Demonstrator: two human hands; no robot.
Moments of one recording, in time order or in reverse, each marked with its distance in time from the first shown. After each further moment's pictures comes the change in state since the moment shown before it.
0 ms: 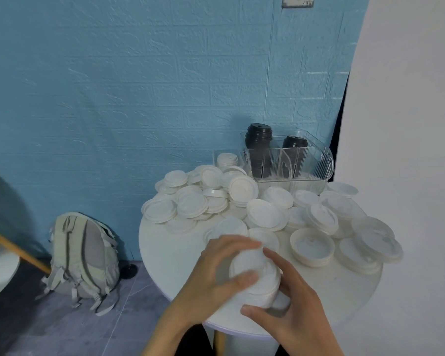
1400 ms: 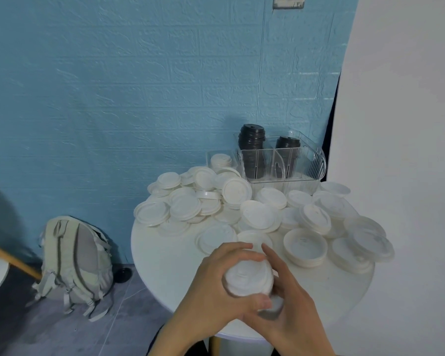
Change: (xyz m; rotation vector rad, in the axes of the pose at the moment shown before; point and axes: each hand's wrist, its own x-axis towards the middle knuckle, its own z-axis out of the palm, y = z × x) left_hand -0.003 0.015 0.018 0.054 0.036 -0.083; right_hand -0.003 0.000 0.001 0.018 -0.014 0.040
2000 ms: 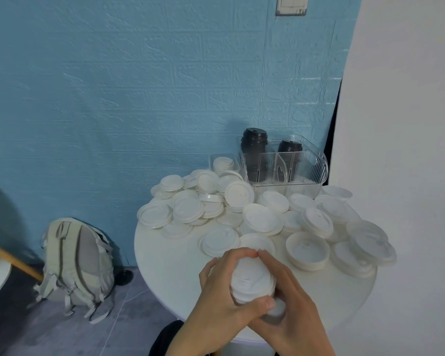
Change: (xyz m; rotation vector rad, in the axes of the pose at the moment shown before) left_hand -0.012 -0.005 0.013 -0.035 -0.004 -0.161; right_hand 0.001 -0.005 0.000 -0.084 0.053 -0.124
